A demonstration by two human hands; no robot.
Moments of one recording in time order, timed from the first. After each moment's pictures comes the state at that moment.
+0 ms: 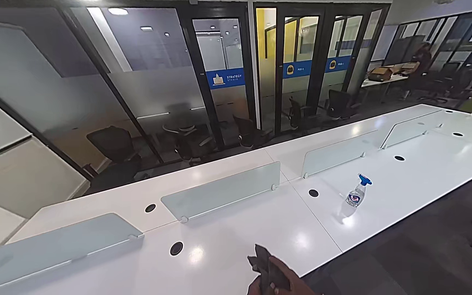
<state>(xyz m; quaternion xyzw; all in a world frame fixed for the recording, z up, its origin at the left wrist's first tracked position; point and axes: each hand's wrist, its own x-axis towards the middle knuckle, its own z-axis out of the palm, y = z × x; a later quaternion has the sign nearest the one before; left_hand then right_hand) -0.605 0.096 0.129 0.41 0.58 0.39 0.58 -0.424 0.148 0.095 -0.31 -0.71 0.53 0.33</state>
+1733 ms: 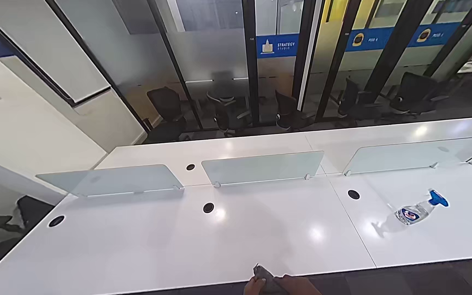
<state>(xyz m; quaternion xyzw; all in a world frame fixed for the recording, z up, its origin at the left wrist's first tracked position) -0.673 0.049 0.045 0.01 0.57 0.52 0.64 -0.486 0.145 0.097 -0.30 -0.87 0.37 -0.10</state>
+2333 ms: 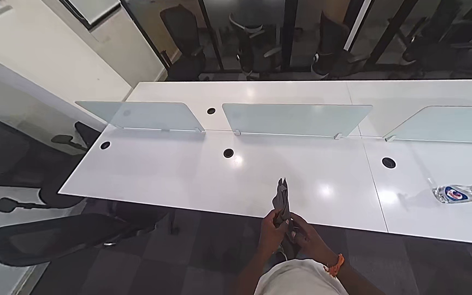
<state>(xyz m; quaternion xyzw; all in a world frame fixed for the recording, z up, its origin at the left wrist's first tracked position) -0.661 0.067 0.079 0.28 0.65 0.52 0.48 -0.490 0.137 0.069 -0.28 -0.67 0.66 0.17</state>
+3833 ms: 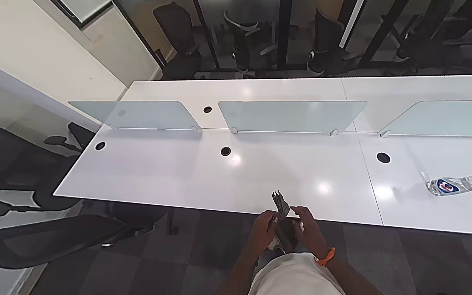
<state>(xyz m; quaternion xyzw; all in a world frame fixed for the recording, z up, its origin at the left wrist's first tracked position) -0.689 0.042 0.065 0.52 0.68 0.37 0.36 -0.487 0.136 0.049 -0.39 -0.81 0.39 0.21</state>
